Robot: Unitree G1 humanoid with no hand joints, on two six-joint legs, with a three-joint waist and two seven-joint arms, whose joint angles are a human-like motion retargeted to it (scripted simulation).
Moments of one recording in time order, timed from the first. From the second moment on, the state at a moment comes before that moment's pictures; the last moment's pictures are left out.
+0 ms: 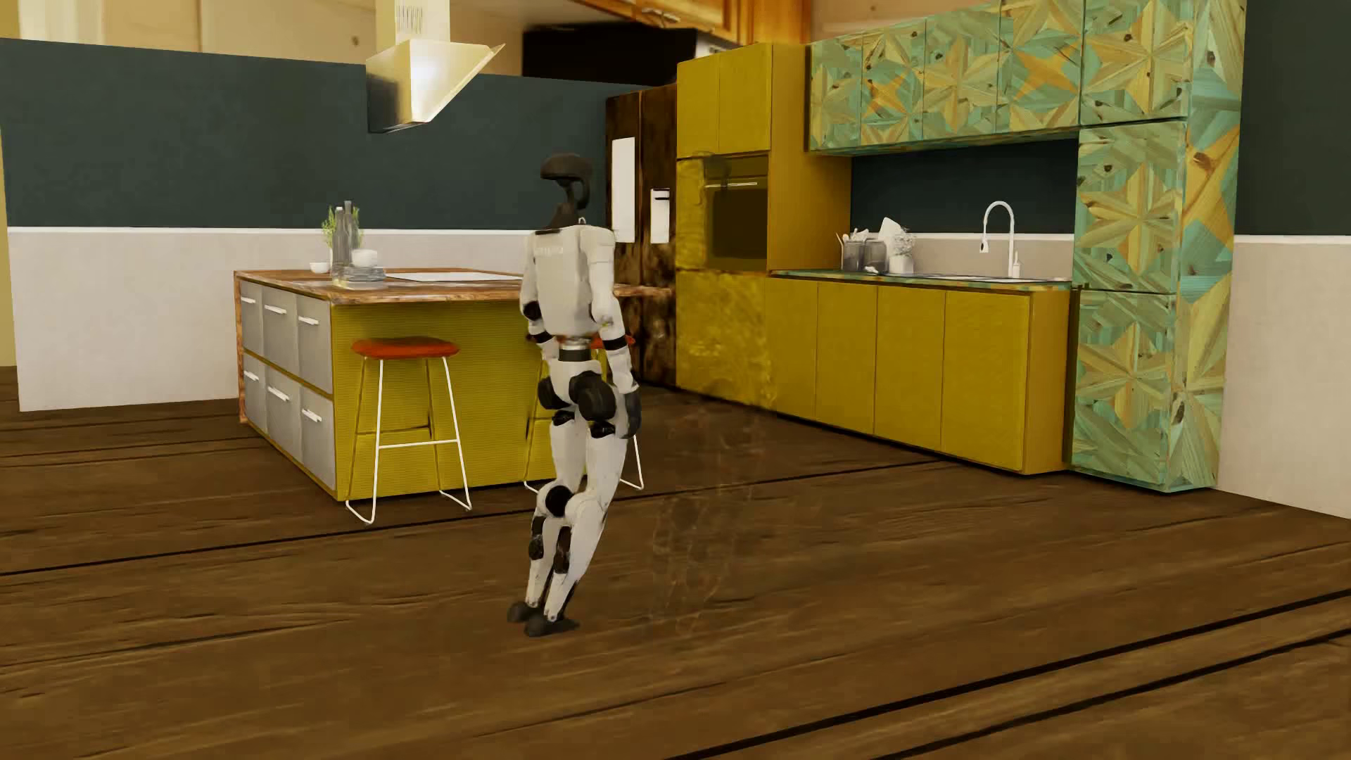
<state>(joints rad) 0.07 0.08 0.05 -0.05 0.12 -0.05 0.00 0.00 -0.01 0.23 0.24 0.09 0.14 -0.05 -0.12 0.34 -0.27 0.00 0.00 -0.60 0.65 0.94 1.03 0.00 0.00 0.00 0.00 0.00 0.00</state>
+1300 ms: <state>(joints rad) 0.05 0.08 0.05 -0.06 0.12 -0.05 0.00 0.00 -0.02 0.23 0.22 0.09 0.13 -0.06 -0.11 0.34 -0.27 0.00 0.00 -0.62 0.67 0.94 1.03 0.00 0.00 0.00 0.00 0.00 0.00</state>
